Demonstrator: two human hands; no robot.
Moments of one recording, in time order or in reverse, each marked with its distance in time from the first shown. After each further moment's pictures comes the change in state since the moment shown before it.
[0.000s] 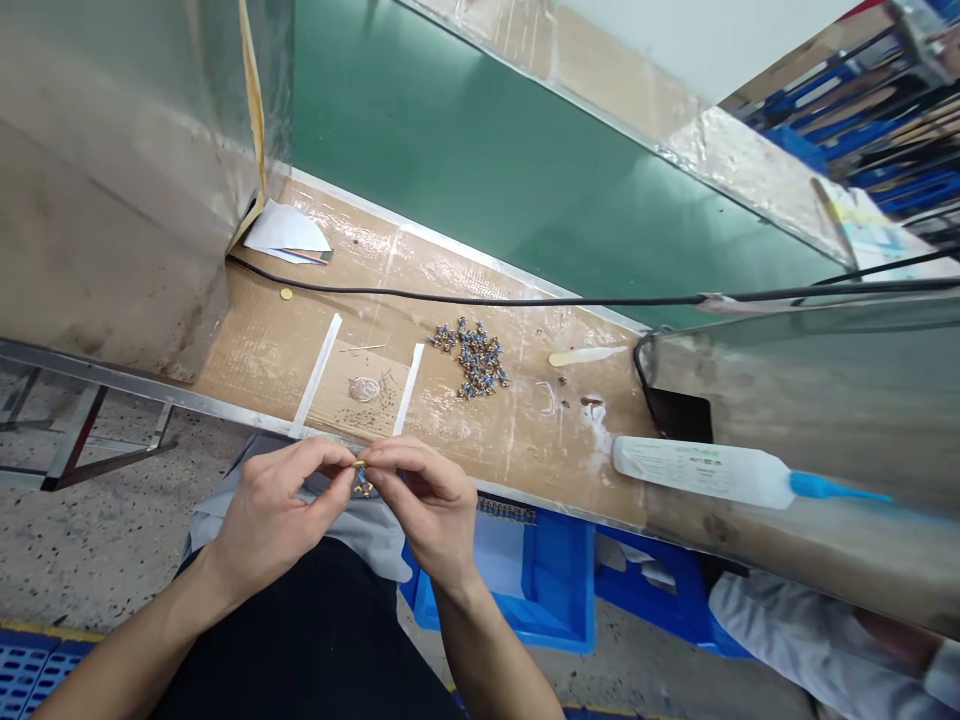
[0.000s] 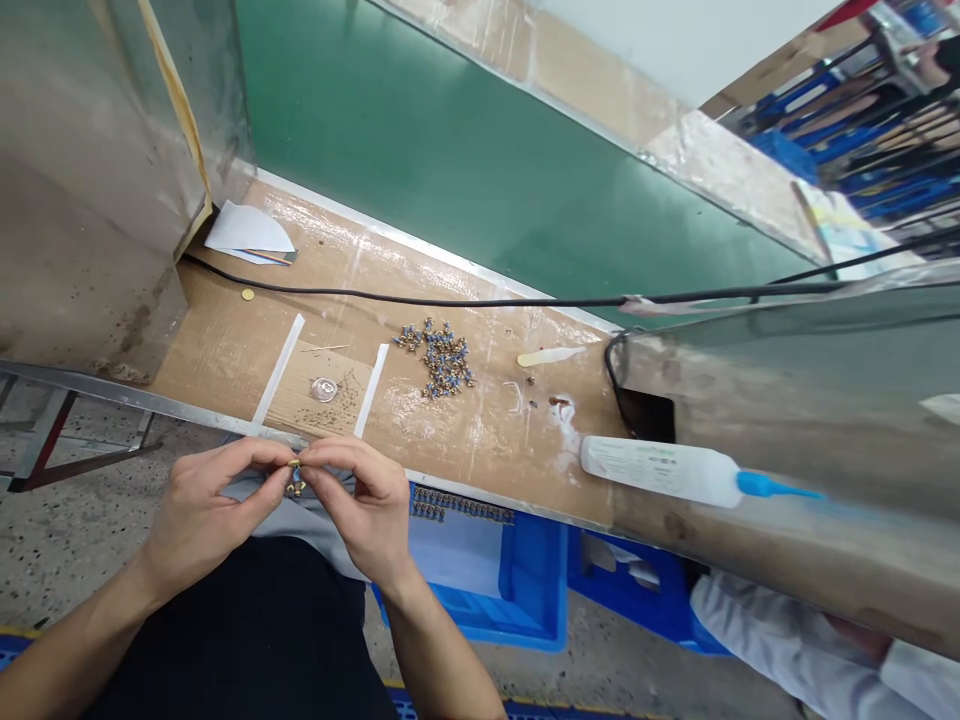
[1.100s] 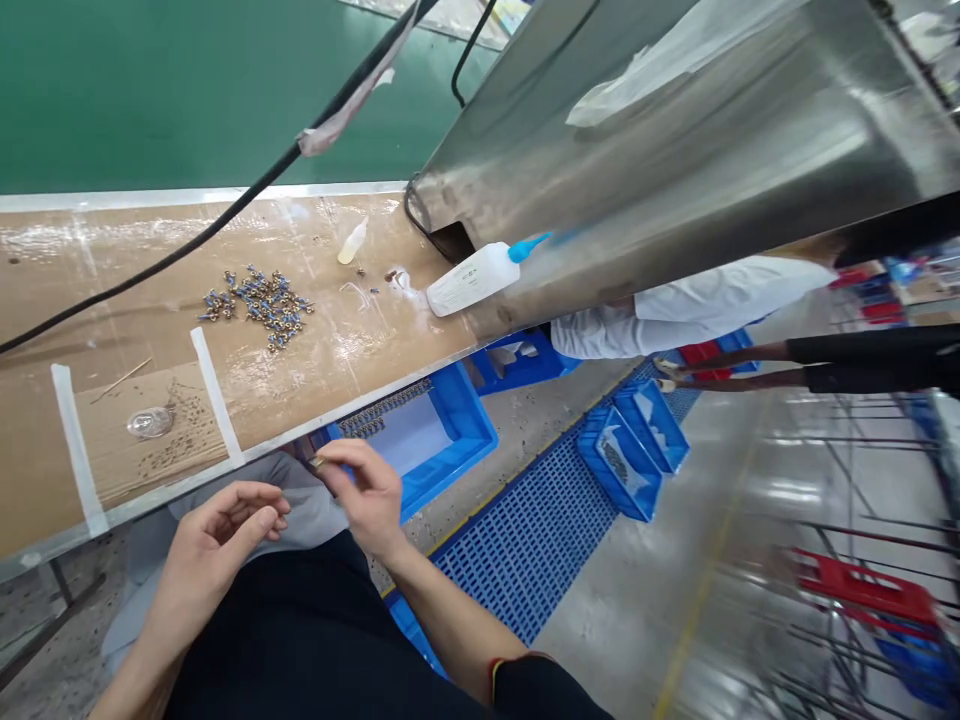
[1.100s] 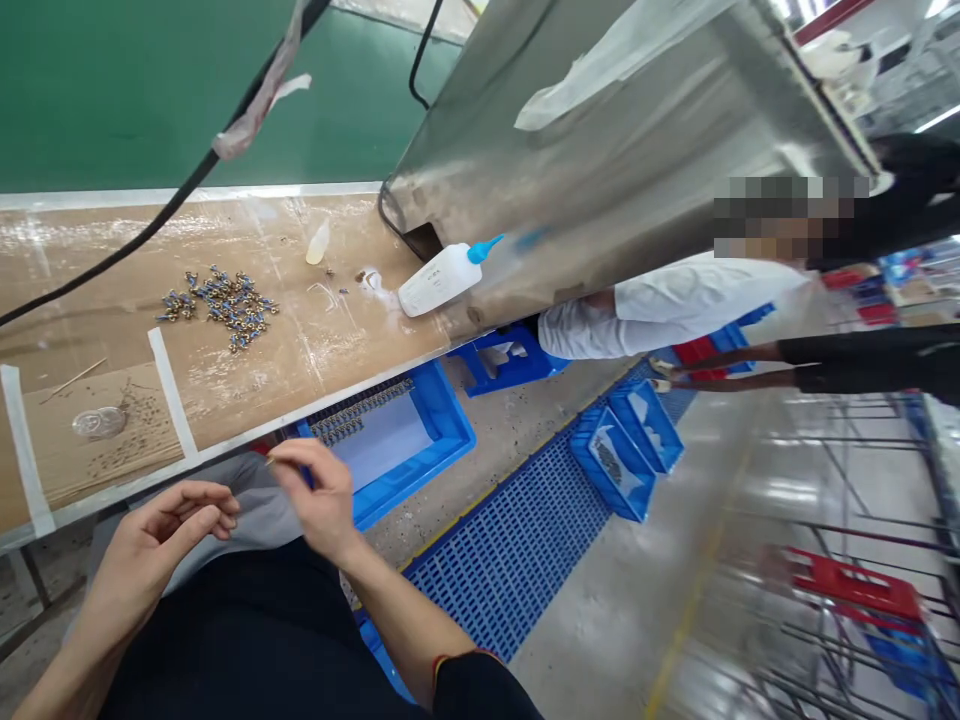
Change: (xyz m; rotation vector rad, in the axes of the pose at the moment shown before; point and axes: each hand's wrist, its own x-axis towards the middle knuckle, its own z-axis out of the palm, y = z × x) left_hand 0.003 -0.036 0.067 -0.459 -0.681 -0.576; right_hand -0.116 0.076 -0.045 -0.171 0.672 0.223
